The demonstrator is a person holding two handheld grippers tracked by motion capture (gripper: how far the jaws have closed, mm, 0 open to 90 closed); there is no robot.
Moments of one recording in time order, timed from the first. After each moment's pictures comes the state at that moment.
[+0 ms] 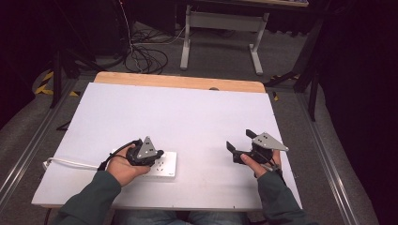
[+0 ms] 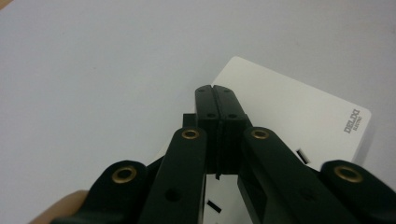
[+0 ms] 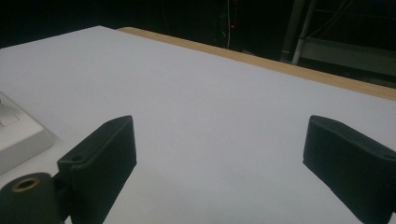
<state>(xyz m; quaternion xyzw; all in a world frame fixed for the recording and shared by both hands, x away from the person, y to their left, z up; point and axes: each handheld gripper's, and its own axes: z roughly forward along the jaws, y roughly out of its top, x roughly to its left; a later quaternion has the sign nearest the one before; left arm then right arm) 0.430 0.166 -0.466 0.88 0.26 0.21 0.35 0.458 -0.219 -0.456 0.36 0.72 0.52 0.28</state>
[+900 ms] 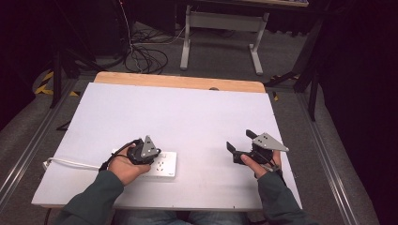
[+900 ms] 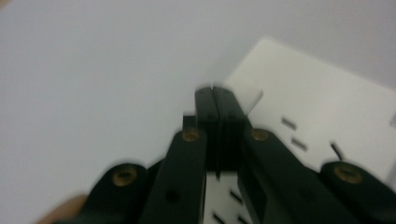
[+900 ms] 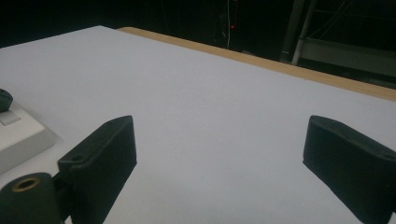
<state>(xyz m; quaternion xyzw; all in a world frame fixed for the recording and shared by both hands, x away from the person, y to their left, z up) 0.434 0.166 -0.468 0.87 0.30 0.22 0.32 0.456 -0.220 -0.455 0.36 0.72 0.52 0.28</state>
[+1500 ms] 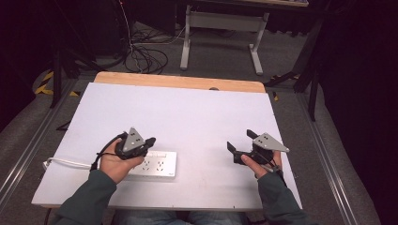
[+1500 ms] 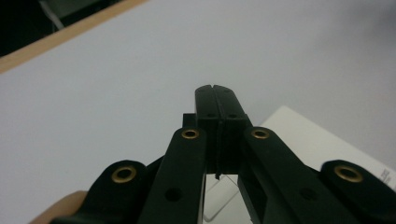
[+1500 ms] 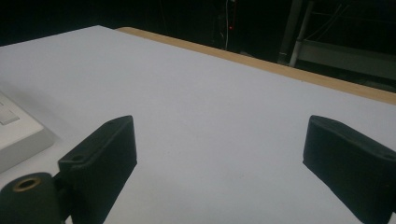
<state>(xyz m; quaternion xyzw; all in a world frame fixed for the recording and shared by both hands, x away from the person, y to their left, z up) 0.428 0.193 -0.442 0.79 0.34 0.26 0.43 0.454 -0.220 -0.454 0.36 0.72 0.51 0.29</state>
